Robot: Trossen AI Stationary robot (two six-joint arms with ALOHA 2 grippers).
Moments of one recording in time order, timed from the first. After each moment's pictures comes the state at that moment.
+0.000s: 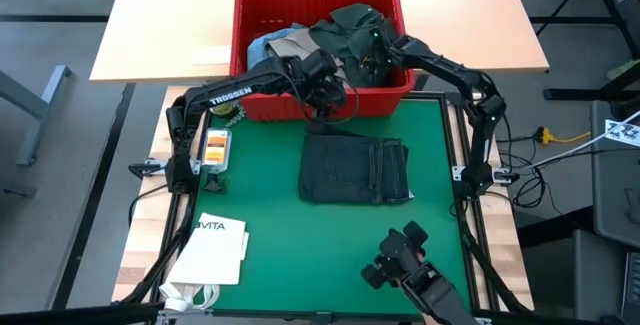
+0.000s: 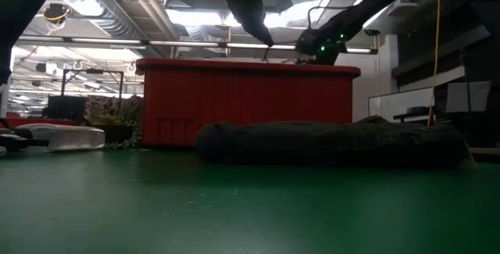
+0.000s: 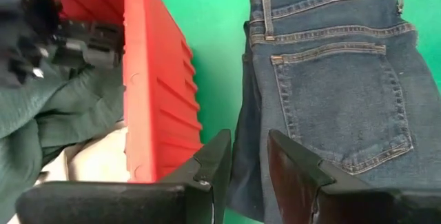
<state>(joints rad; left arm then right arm) 0.39 1.94 2.01 -0.97 0.09 0.51 -0.90 1.97 1.64 -0.56 0.14 -0.86</state>
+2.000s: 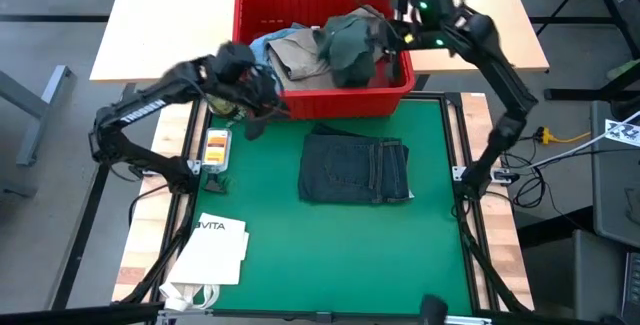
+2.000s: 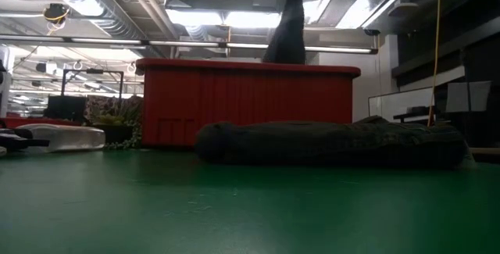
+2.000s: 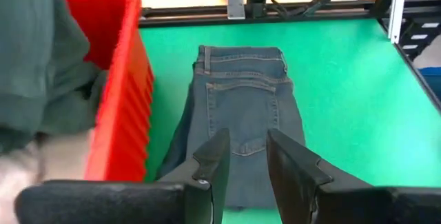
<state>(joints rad) 0.47 1.31 1.49 -0.84 0.38 0.32 -0.63 1.72 2.31 -1.13 -0.18 -0.79</state>
